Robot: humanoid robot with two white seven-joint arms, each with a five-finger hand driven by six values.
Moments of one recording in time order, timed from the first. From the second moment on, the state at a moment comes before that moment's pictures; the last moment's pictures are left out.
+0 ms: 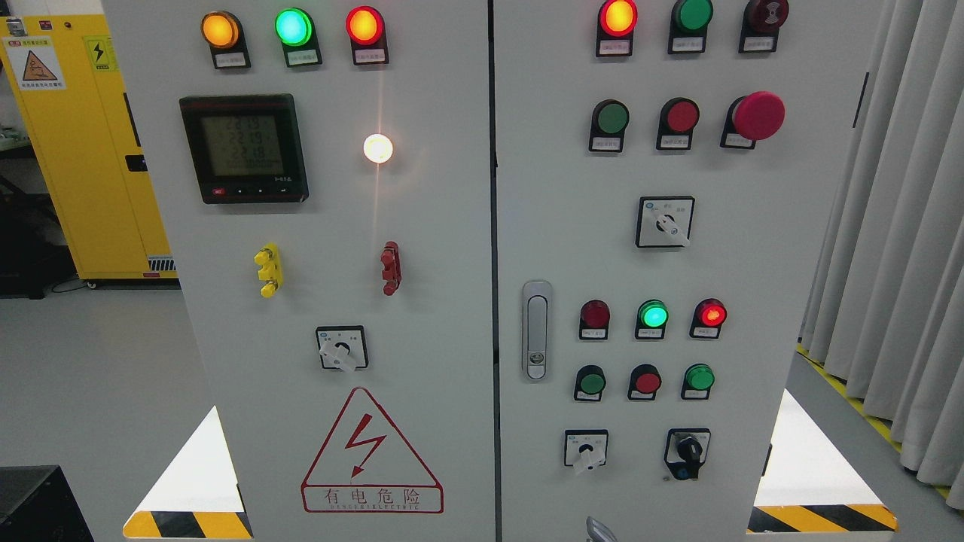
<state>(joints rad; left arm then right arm) 0.06 -0.10 -0.05 -0.10 0.07 -0.13 -0.05 0.19 0.11 0.18 -1.78 0.33 -0.42 0.01</state>
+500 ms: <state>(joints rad) 0.06 -0.10 -0.05 -0.10 0.07 -0.13 -0.05 0.19 0.11 0.17 -1.78 0.35 -0.42 0.00</state>
